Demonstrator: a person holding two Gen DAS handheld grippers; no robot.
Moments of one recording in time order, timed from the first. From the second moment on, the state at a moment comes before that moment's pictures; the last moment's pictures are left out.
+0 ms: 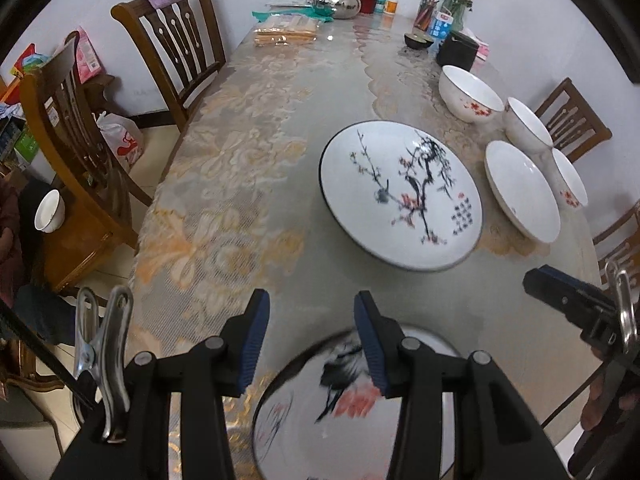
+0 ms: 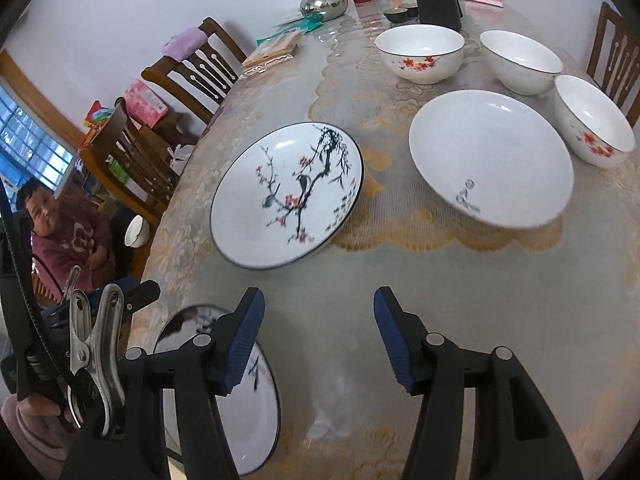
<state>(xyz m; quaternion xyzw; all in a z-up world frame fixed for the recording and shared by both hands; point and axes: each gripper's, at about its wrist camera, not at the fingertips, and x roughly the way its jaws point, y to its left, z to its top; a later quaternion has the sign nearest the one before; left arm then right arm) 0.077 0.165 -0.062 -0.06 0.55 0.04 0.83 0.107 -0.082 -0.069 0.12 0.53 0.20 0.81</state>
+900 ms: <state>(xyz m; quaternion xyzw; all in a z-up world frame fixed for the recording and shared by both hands) 0.197 0.166 -0.123 -0.07 0.59 0.08 0.80 0.216 -0.058 -0.140 0.15 0.56 0.23 0.78</state>
